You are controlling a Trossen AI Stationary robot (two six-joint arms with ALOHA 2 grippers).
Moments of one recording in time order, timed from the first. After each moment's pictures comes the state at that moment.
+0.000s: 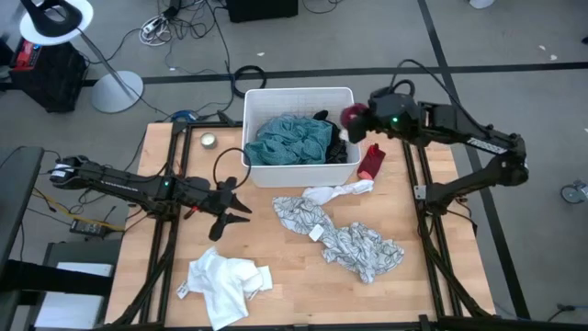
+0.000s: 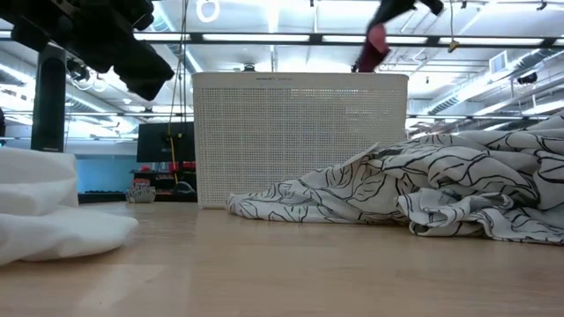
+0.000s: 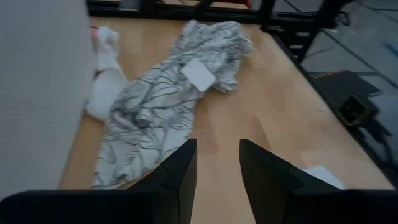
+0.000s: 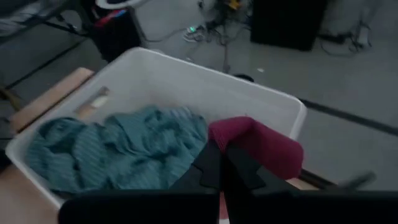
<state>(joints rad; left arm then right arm) -0.14 0.82 0.42 0.00 0.06 -0.11 -0.20 1.24 1.54 -0.92 0.61 0.54</state>
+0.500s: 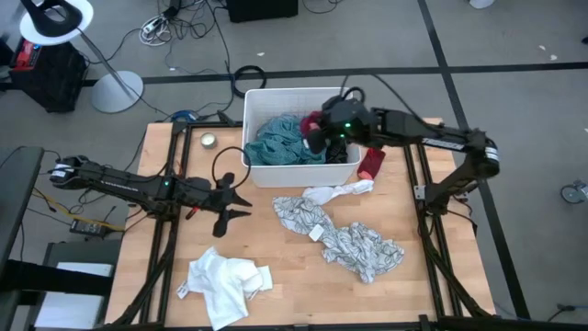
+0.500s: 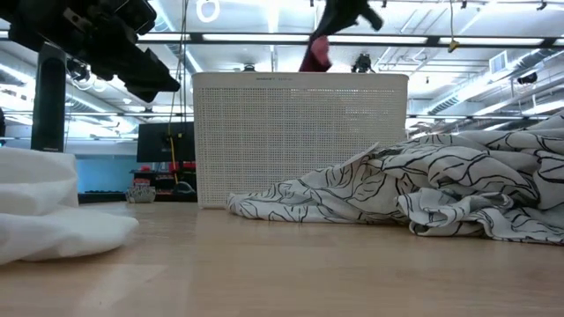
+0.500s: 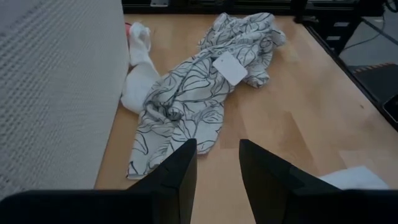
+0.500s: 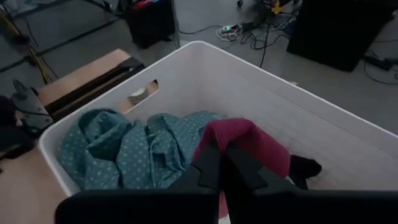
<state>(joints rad) -0.14 0.82 0.42 -0.03 -0.05 -0.08 -0.17 1.52 1.62 -0.68 0.53 0.38</state>
